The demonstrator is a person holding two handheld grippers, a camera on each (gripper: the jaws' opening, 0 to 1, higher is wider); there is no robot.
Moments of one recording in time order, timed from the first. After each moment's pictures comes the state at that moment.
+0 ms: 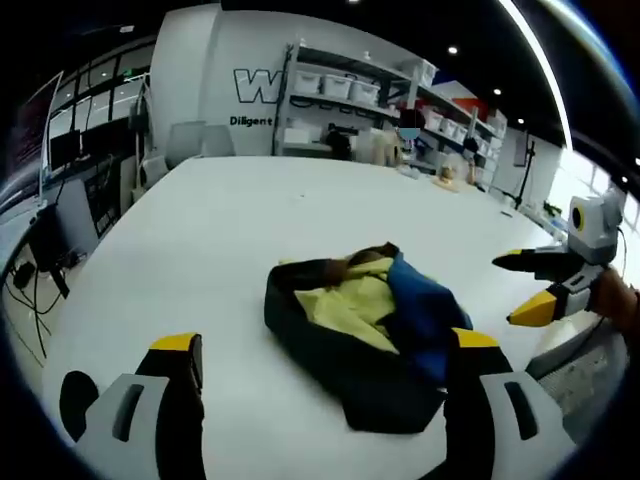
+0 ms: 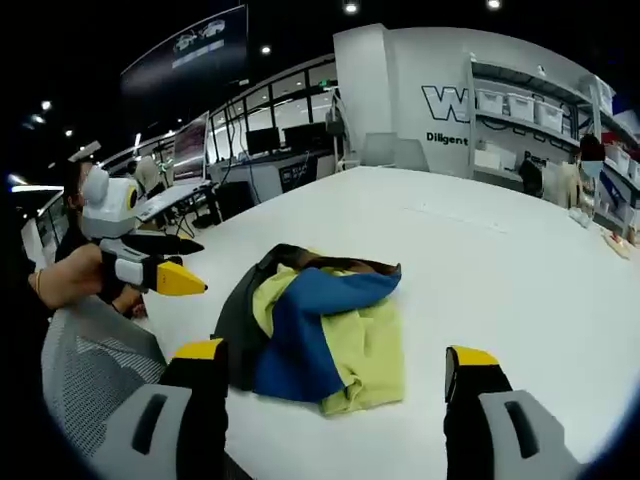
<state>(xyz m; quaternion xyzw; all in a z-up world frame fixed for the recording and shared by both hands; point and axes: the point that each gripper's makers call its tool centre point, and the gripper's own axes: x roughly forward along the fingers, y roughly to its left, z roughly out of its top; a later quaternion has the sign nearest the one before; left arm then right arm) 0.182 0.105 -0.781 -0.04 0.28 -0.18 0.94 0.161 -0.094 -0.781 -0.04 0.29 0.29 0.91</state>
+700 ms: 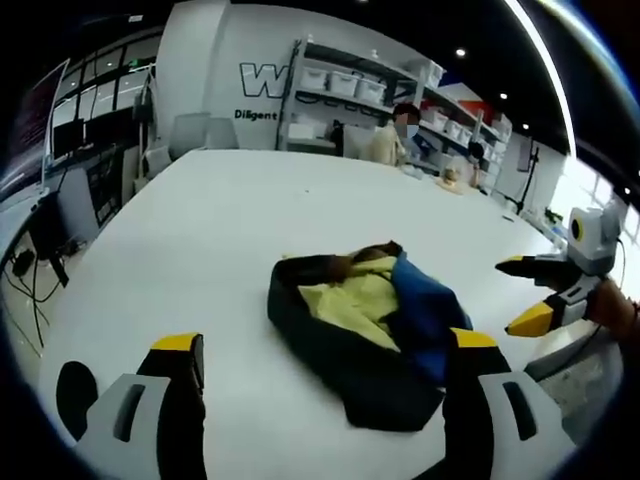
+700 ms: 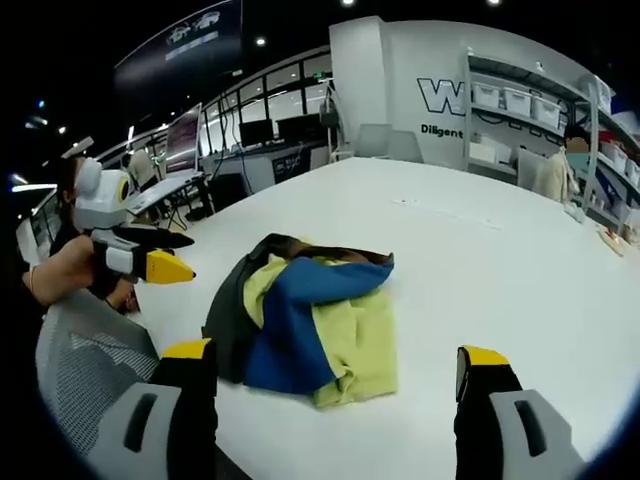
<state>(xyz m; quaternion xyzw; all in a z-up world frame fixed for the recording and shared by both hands) 0.181 0.109 -0.784 -0.05 0.28 -0.17 0.94 0.164 -0.103 -0.785 -0.04 0.29 0.27 0.92</state>
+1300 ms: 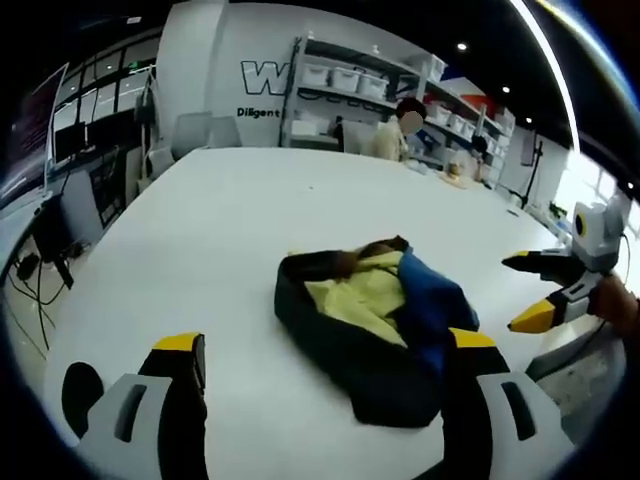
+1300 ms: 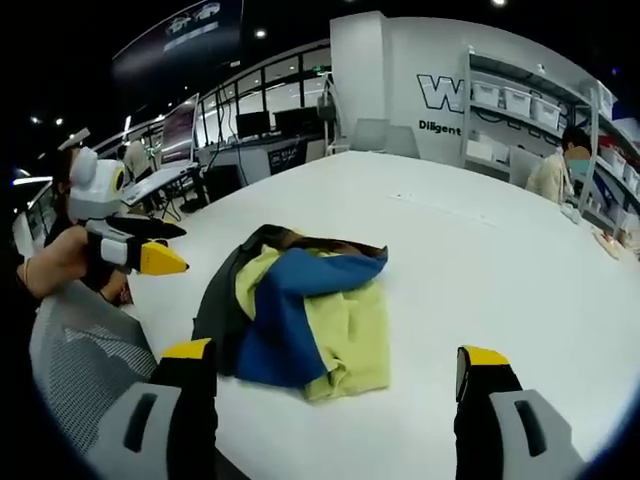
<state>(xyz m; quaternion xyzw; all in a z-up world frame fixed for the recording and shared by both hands) 0.181 0.114 -0.787 -0.04 0.29 -0.16 0.94 0.165 -0.108 -0.790 -0.06 0.30 0.26 0.92</state>
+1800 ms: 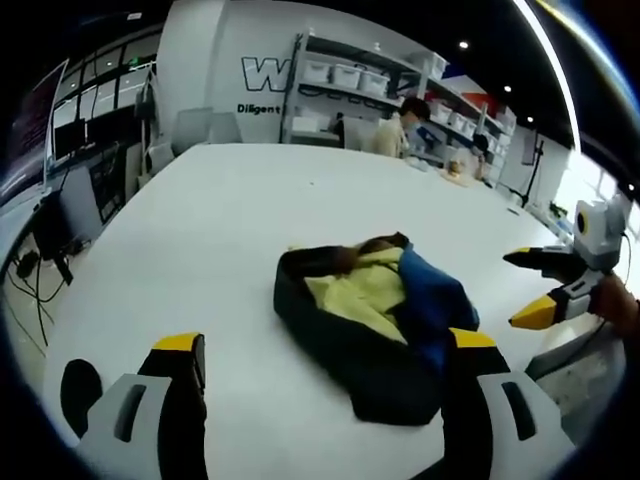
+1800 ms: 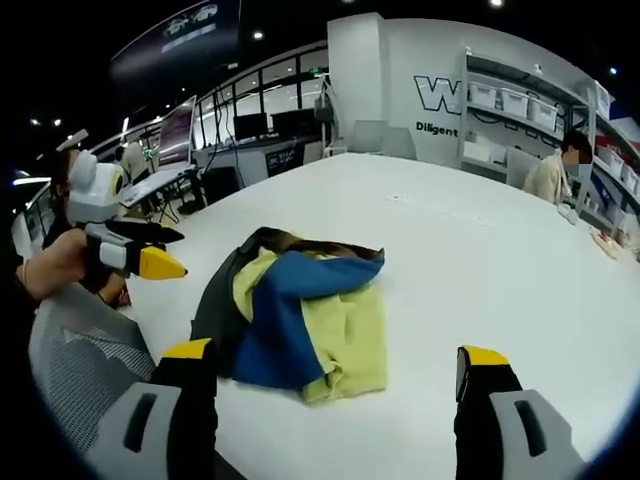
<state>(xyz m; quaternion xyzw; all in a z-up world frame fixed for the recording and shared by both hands) 0.180 0.113 -0.790 -0.04 0.30 -0.16 0.94 0.166 -0.110 -0.788 -0.06 0.30 0.26 0.92</state>
